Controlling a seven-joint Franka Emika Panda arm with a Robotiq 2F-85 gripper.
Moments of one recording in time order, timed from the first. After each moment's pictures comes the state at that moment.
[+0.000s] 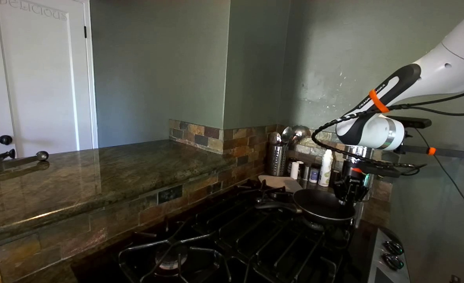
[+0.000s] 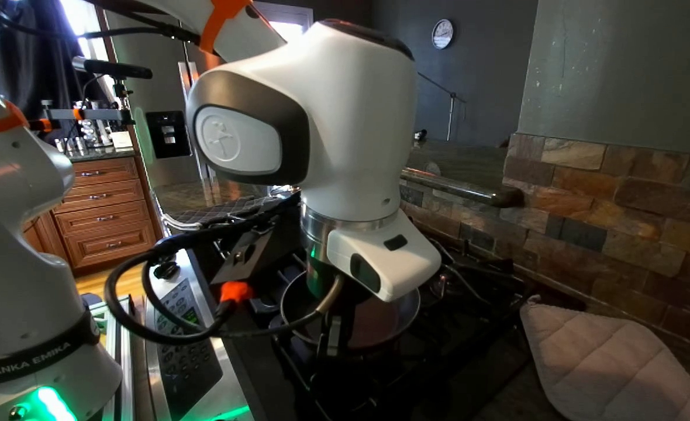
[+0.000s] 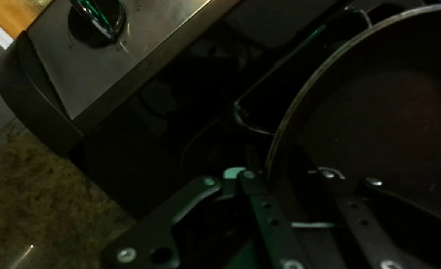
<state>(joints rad) -0.37 -0.10 -0.41 -2.50 0.10 2.30 -0.19</state>
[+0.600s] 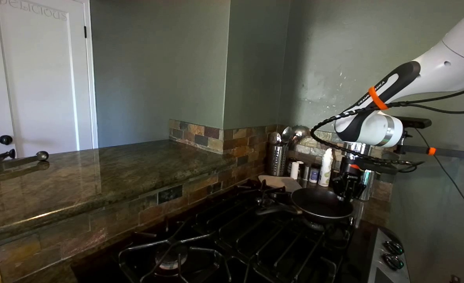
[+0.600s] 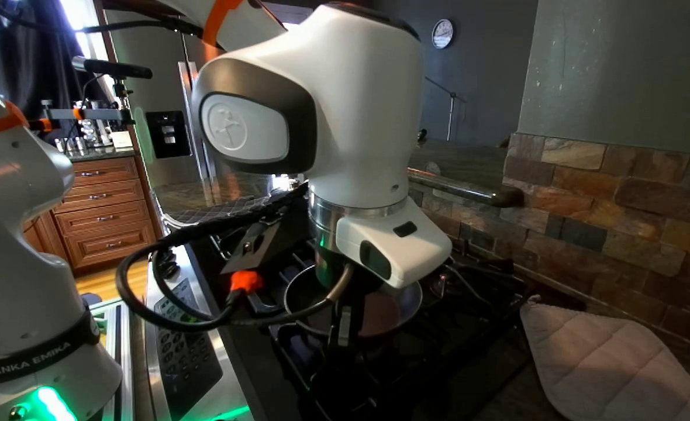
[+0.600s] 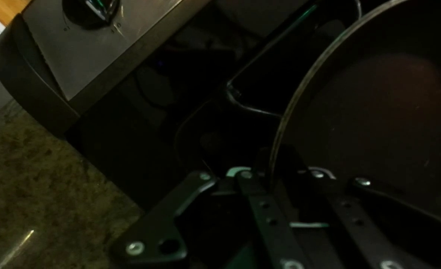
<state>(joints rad) -0.37 -0.10 -0.41 -2.48 0.12 2.30 -0.19</state>
